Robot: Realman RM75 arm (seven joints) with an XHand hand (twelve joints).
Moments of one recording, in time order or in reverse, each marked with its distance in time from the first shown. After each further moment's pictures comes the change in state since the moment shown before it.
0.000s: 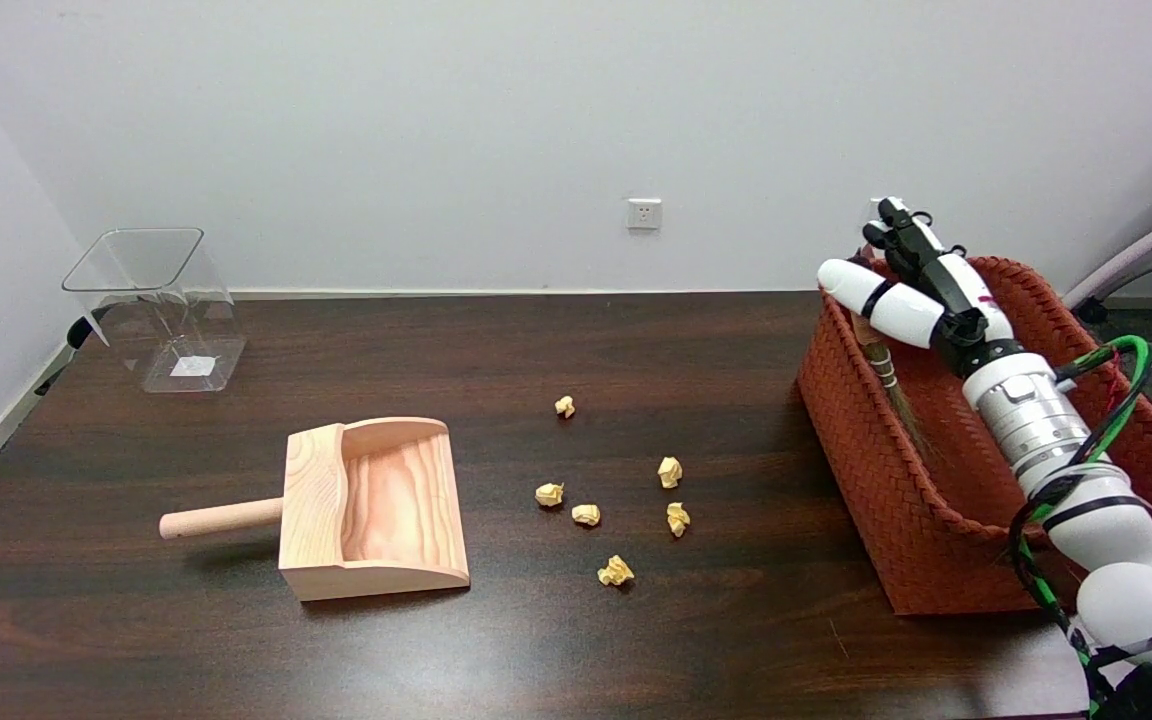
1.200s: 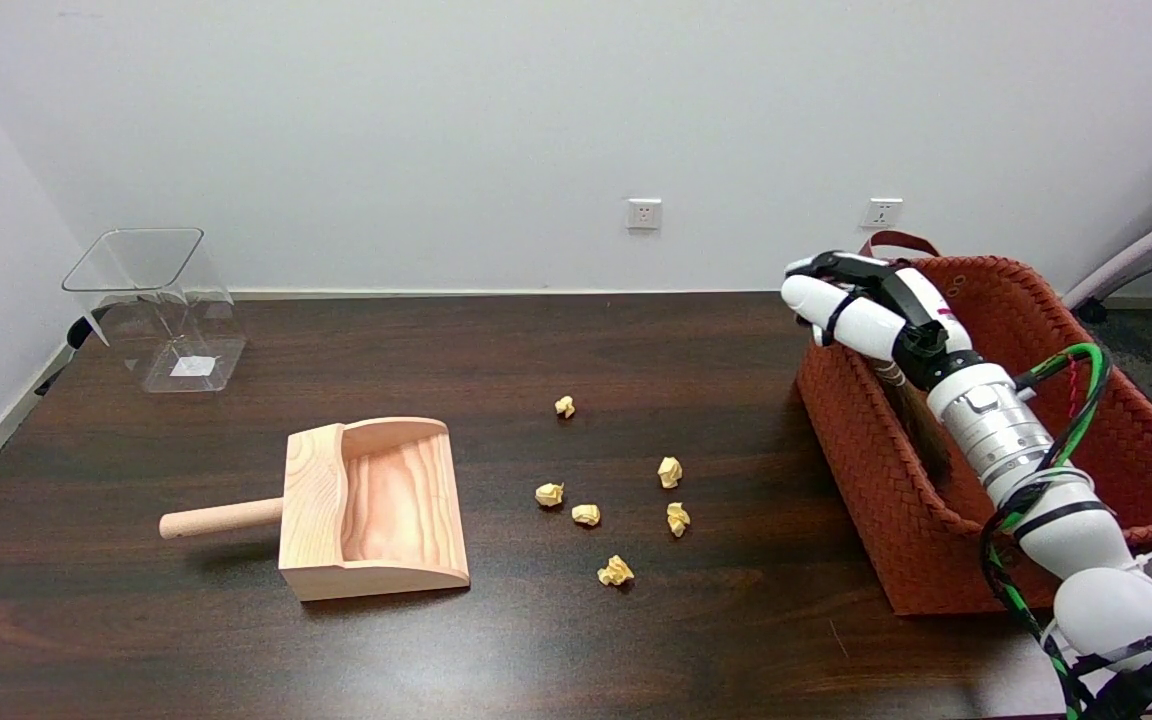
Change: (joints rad) arm 0.038 -0.009 -0.072 0.011 0.002 -0.034 -0.001
